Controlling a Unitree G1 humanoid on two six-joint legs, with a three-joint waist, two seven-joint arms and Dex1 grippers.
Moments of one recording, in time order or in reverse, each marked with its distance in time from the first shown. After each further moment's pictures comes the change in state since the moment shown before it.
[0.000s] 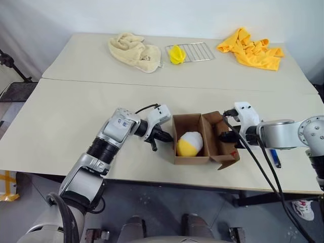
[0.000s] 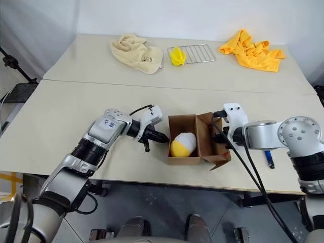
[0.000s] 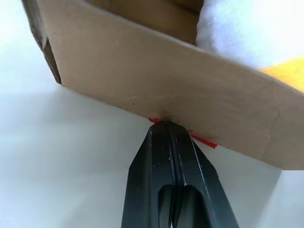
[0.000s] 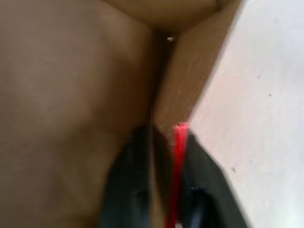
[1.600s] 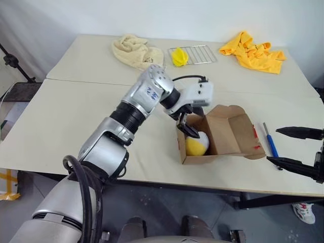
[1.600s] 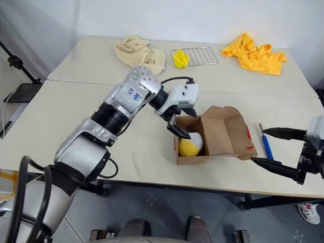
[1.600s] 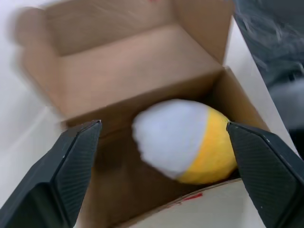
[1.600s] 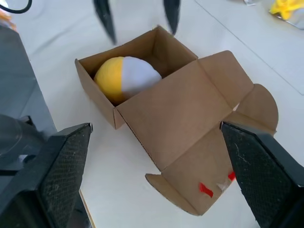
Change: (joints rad) left arm -0.419 -0.171 -0.155 0.315 0.171 -0.403 -0.290; right arm 0.979 -0.067 -1.028 -0.400 -0.889 -0.698 1.681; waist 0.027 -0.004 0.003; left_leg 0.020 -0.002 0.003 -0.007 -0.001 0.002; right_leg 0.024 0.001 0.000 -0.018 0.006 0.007
